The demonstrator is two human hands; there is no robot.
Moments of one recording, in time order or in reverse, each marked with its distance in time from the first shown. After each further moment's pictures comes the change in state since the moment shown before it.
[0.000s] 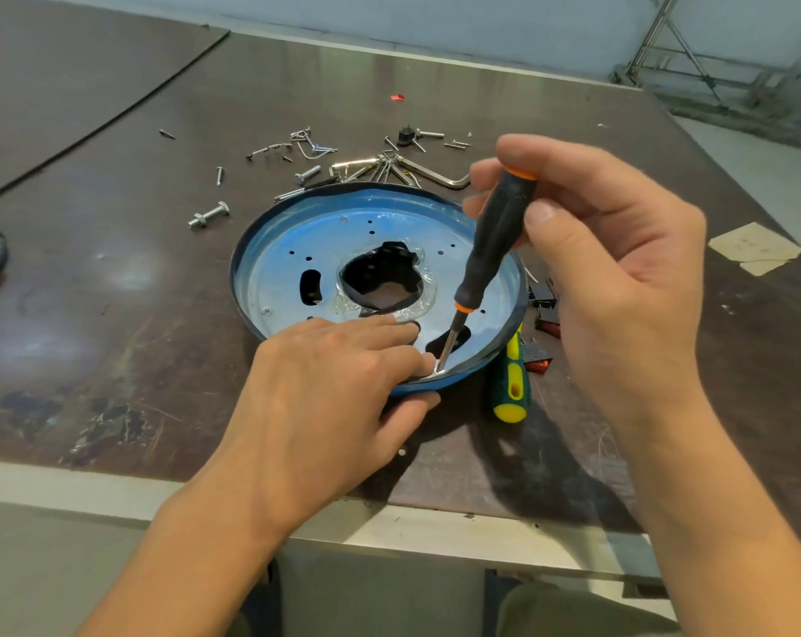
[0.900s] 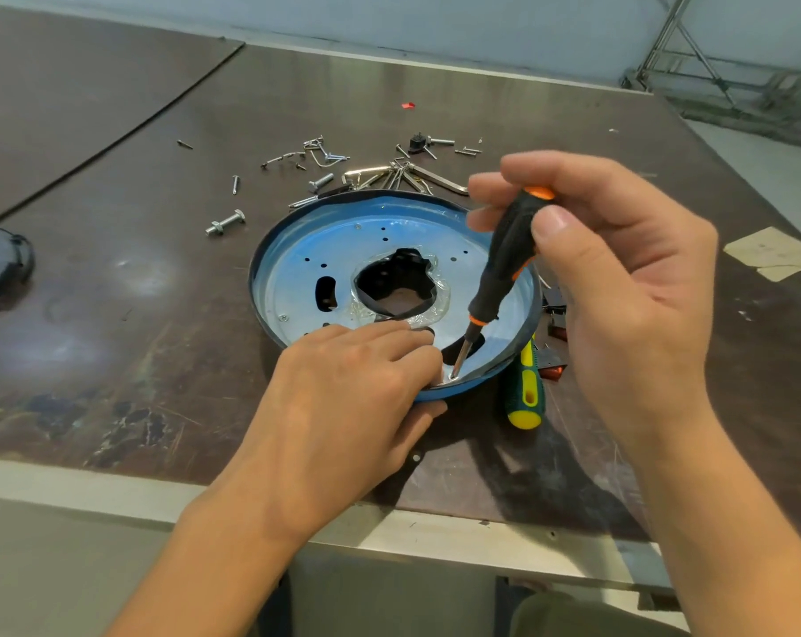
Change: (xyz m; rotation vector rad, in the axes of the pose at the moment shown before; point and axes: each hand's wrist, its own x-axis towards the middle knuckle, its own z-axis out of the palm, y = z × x) left_hand 0.001 -0.001 -0.003 0.043 -0.059 0.045; right_hand -0.003 -0.003 0.008 0.020 0.003 -0.004
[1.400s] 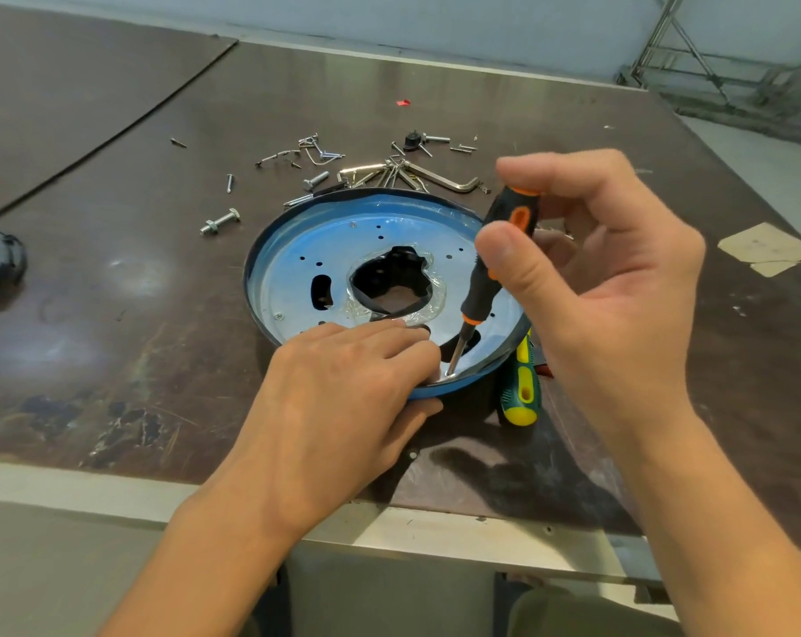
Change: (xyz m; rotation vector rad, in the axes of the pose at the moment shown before) left_hand -0.001 -0.001 -0.002 -0.023 -0.009 -0.005; right_hand -0.001 0.000 0.002 -0.156 0.040 -0.058
